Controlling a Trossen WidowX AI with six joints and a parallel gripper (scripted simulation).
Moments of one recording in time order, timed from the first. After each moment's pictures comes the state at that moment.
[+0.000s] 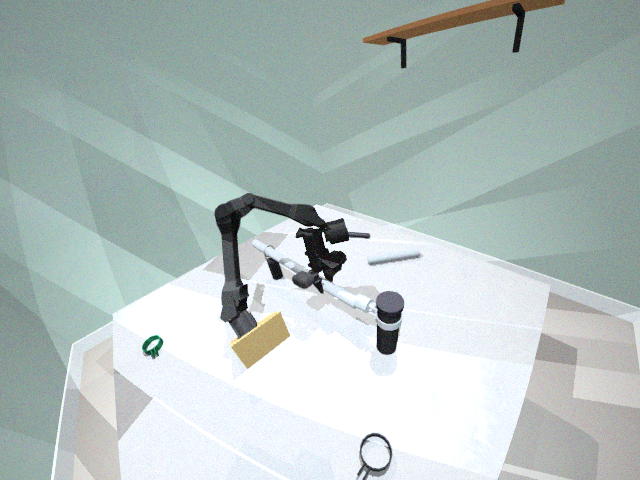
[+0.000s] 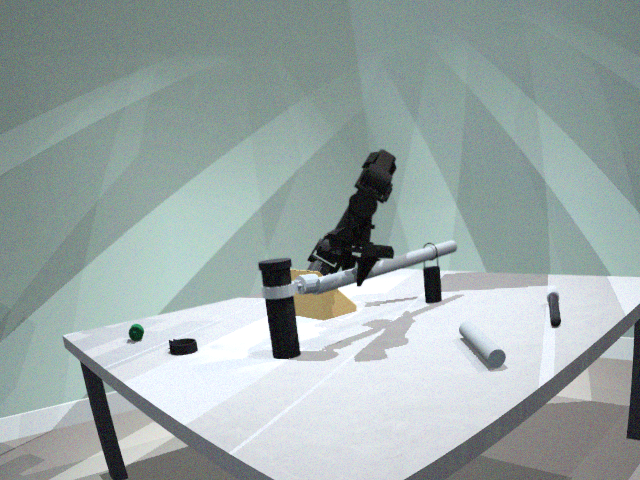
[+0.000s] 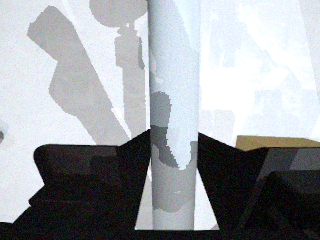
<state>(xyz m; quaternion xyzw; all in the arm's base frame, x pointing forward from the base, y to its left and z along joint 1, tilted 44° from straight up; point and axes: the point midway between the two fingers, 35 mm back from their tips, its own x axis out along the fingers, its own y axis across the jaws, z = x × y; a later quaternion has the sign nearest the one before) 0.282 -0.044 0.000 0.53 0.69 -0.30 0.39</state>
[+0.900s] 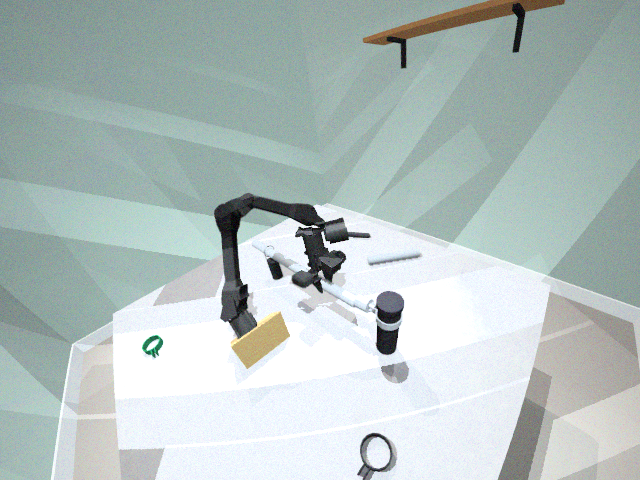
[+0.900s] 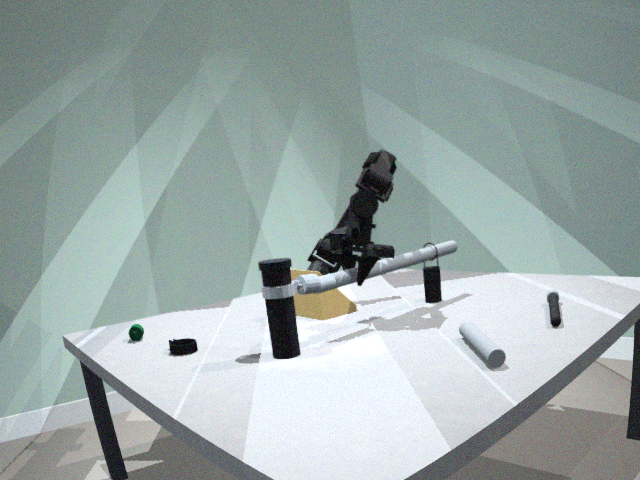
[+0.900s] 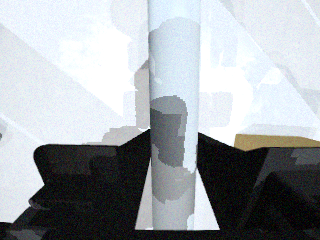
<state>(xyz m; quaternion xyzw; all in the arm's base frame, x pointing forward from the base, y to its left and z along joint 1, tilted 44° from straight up) 0.280 -0.043 0.002 0.53 0.70 -0.30 0.38</state>
